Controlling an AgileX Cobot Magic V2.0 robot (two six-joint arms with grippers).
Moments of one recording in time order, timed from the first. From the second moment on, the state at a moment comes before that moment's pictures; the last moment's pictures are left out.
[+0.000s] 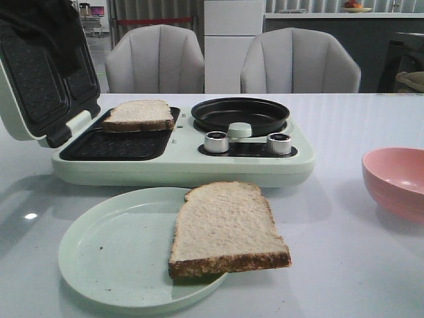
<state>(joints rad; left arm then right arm) -0.78 1.33 -1.14 0.56 0.94 -0.28 -0.03 0.51 -0.53 0.13 0.66 -0.09</state>
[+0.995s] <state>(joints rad) -0.78 0.63 -0.74 0.09 0.88 -0.16 -0.03 0.64 -0.53 0.47 0.78 -0.16</state>
